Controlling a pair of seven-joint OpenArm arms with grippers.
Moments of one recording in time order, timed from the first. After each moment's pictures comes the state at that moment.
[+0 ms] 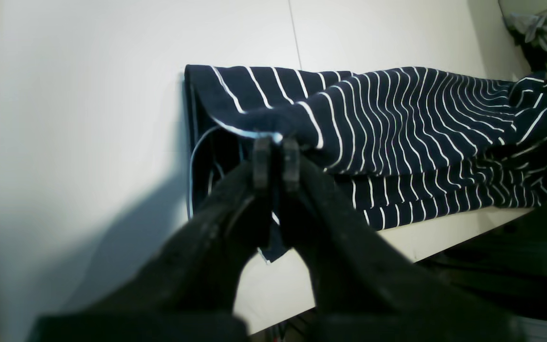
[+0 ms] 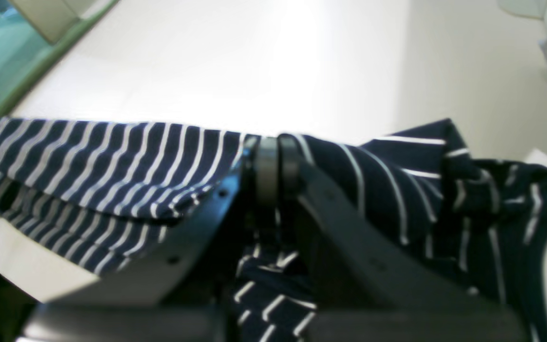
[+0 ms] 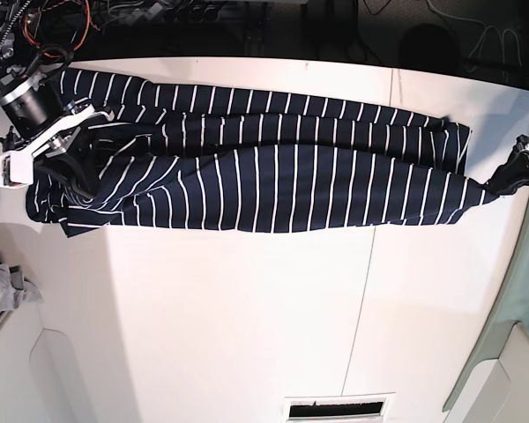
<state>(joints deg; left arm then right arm) 17.9 -35.6 -30.2 81.5 -67.1 -37.9 52.6 -23.9 8.9 21.8 110.6 31.6 32.6 -32.1</state>
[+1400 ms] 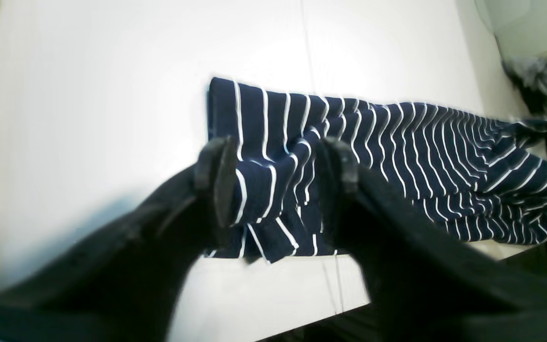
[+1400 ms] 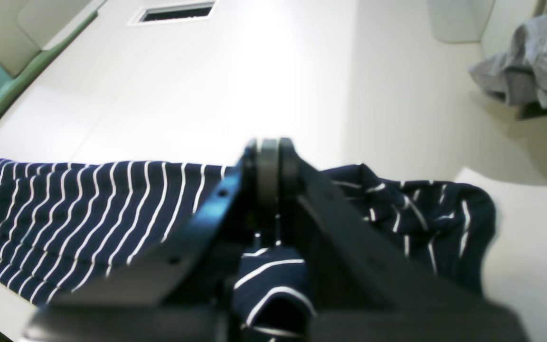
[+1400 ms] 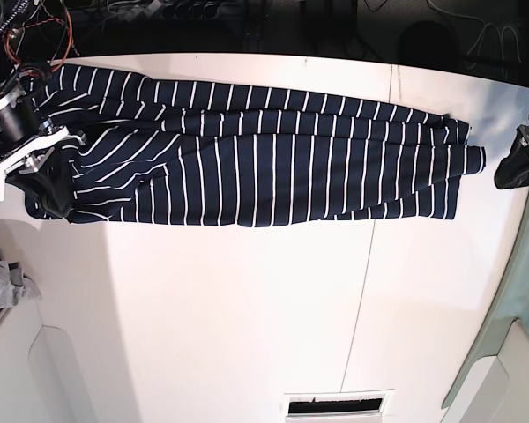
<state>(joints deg) 20.0 -33.1 -34.8 81.5 -66.2 -37.9 48.8 -19.3 8.9 26.8 109.8 33.9 31.4 -34.4</state>
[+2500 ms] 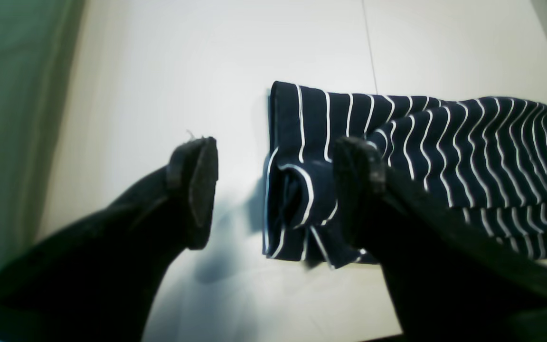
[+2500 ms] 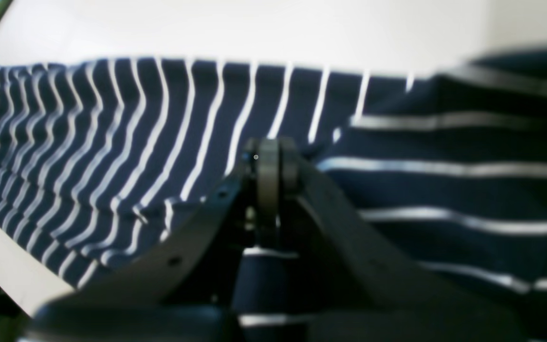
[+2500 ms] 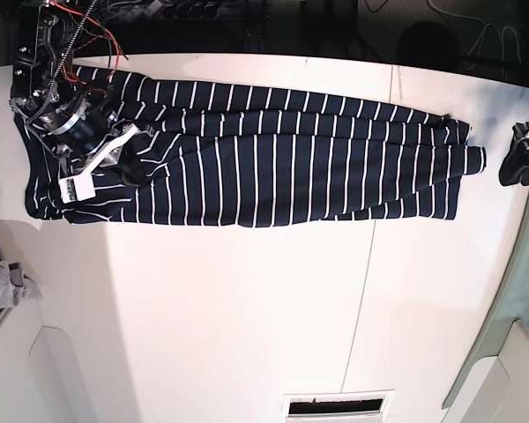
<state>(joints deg) 19.9 -31.3 -34.8 80.7 -49.5 -36.6 36.9 -10.7 8.9 11.9 84.9 24.9 32.3 -32.2</state>
